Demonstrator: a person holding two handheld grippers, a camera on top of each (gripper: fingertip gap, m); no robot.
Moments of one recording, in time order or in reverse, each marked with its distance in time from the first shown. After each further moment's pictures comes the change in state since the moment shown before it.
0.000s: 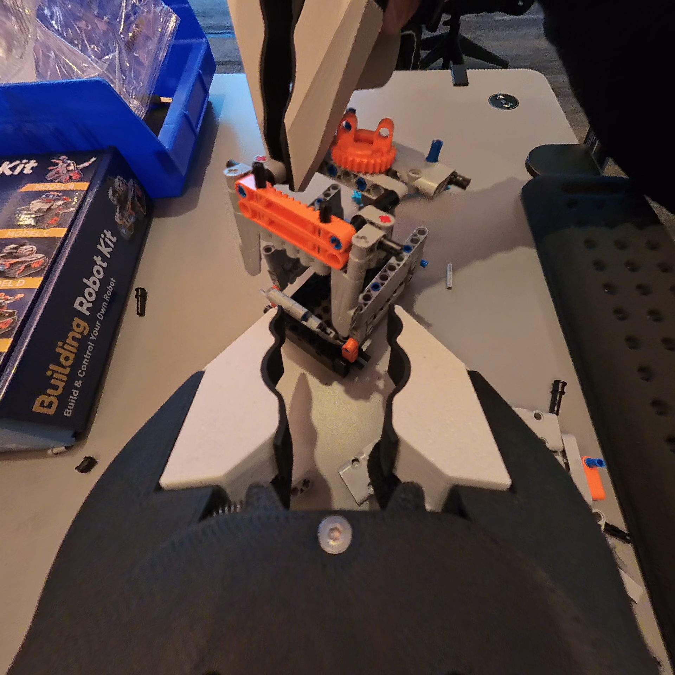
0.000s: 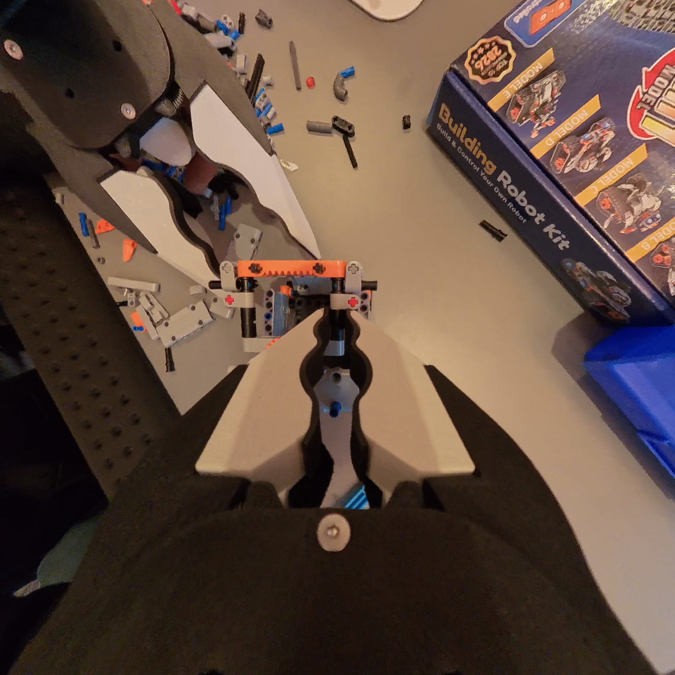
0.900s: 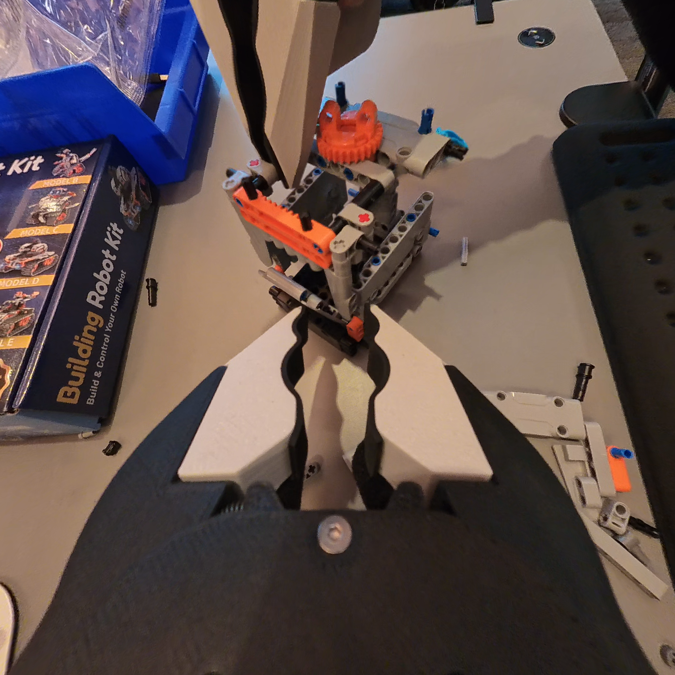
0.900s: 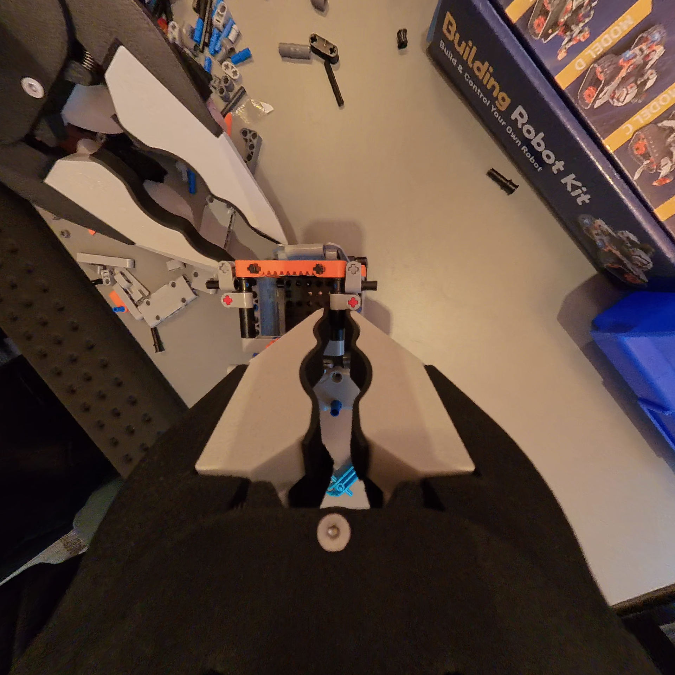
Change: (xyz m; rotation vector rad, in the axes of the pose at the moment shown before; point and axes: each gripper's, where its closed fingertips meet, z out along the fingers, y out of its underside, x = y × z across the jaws) left arm 0.001 0.010 0.002 -0.083 -0.058 0.073; right arm 0.007 0.015 0.010 -0.174 0.018 0.041
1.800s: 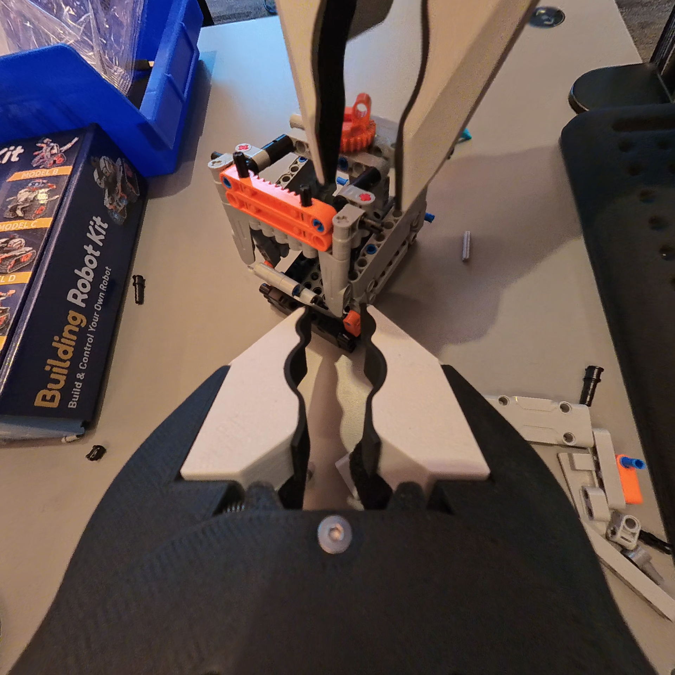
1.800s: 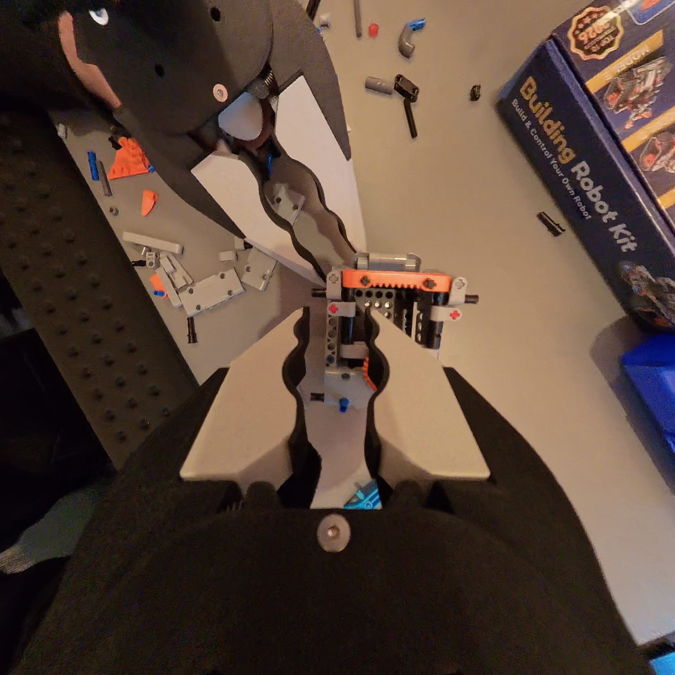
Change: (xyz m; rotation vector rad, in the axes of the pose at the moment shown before) left arm 0.005 0.005 0.009 -0.017 -0.006 0.004; right arm -0.052 0.004 -0.003 0.107 0.014 -0.147
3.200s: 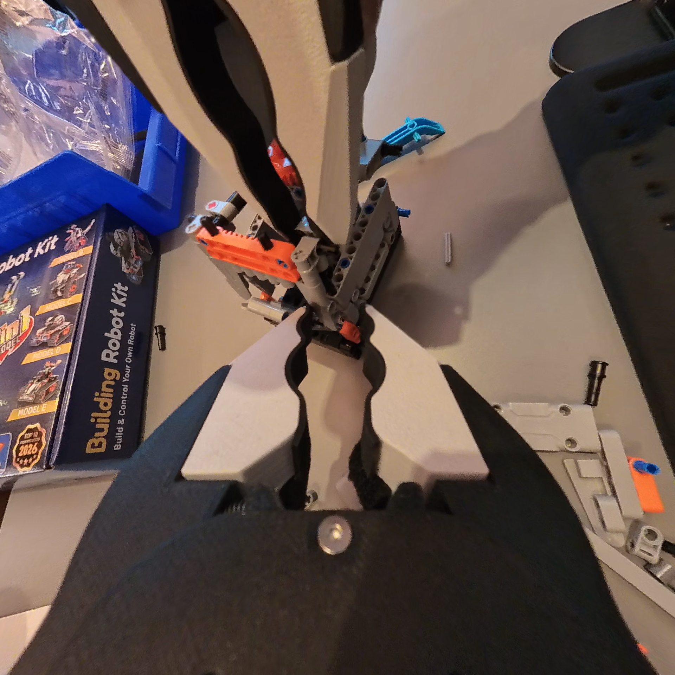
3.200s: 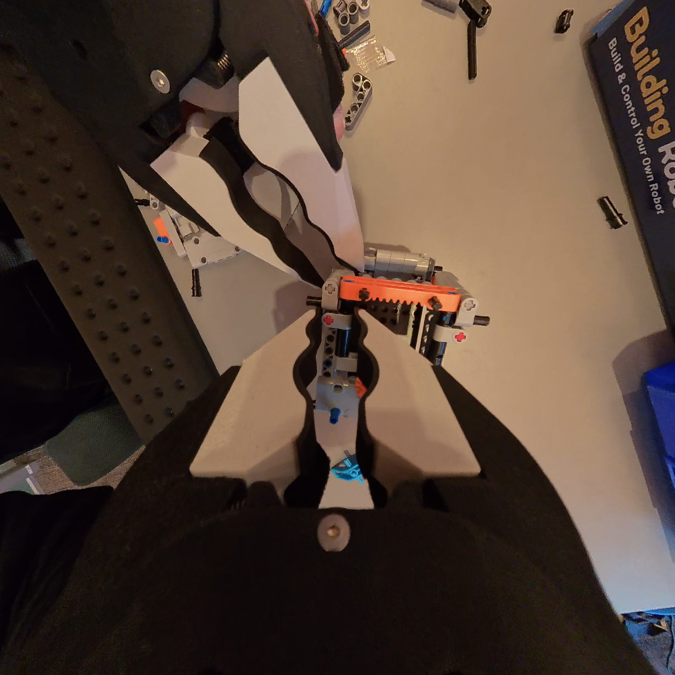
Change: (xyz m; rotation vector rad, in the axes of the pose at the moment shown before) left arm 0.018 -0.017 0.003 -0.007 -0.047 0.202; right arm -0.004 0.015 0.006 -0.184 -0.110 -0.084
